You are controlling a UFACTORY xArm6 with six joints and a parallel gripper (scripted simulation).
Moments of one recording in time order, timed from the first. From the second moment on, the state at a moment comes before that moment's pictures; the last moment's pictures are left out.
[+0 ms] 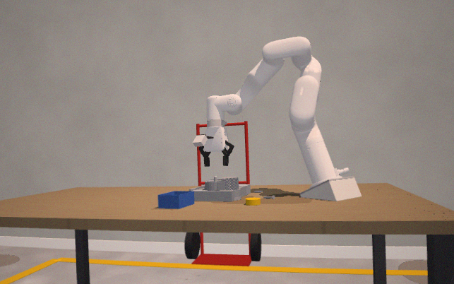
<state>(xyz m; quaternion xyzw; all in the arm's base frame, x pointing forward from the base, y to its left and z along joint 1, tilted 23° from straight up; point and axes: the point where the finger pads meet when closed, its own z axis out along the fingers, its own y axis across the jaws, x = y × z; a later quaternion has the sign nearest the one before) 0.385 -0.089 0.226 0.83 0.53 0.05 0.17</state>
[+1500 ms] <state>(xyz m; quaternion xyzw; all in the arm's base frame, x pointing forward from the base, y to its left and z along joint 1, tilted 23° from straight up) 0.384 -0.089 0.226 0.98 0.06 0.11 0.16</state>
